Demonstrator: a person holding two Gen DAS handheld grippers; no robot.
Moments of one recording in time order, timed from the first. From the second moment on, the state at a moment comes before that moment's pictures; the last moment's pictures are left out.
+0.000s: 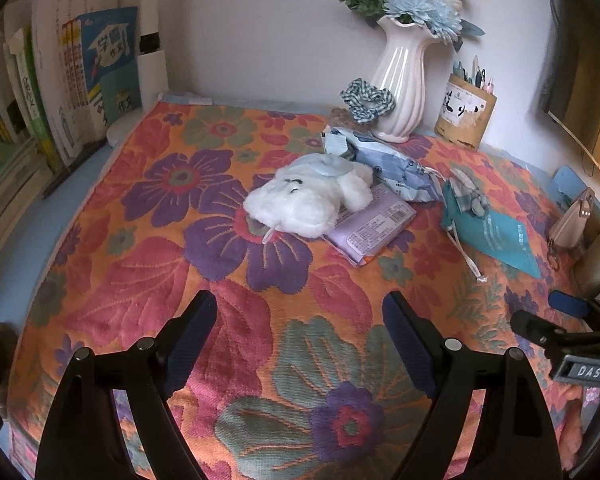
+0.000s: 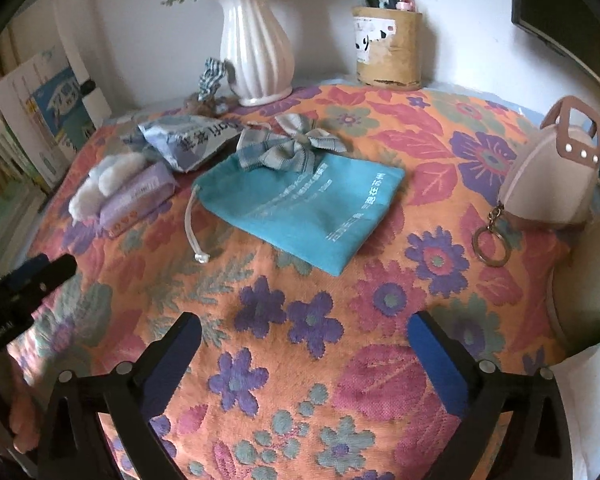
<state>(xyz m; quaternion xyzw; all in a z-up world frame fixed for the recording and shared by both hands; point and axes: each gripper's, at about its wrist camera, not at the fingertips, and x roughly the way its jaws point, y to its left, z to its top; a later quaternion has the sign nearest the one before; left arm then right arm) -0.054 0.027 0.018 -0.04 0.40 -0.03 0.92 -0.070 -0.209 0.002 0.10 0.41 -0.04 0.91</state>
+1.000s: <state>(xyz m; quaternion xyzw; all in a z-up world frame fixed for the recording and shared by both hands) 0.018 0.027 0.039 -0.03 0.38 -0.11 0.92 0.021 -0.239 0.045 0.17 0.40 -0.02 0.90</state>
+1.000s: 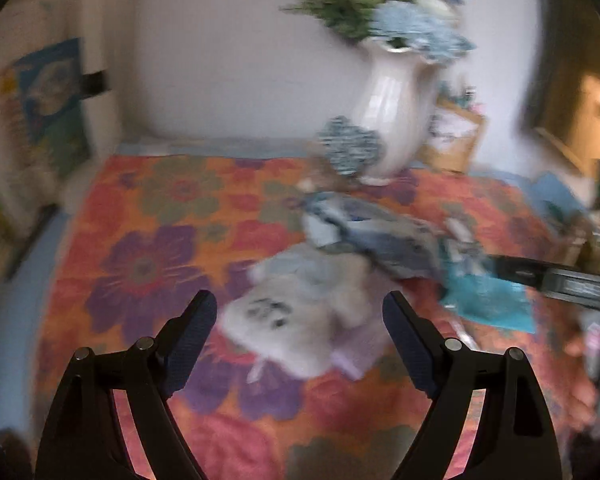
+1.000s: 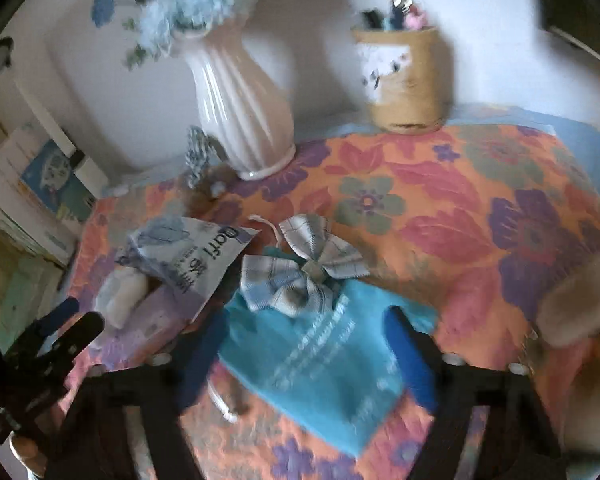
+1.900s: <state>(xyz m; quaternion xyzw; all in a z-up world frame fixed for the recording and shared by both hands) 0.024 0.015 0.025 0.00 0.38 -0.10 0.92 0.025 -0.238 0.037 0.17 0.32 -0.01 0.93</state>
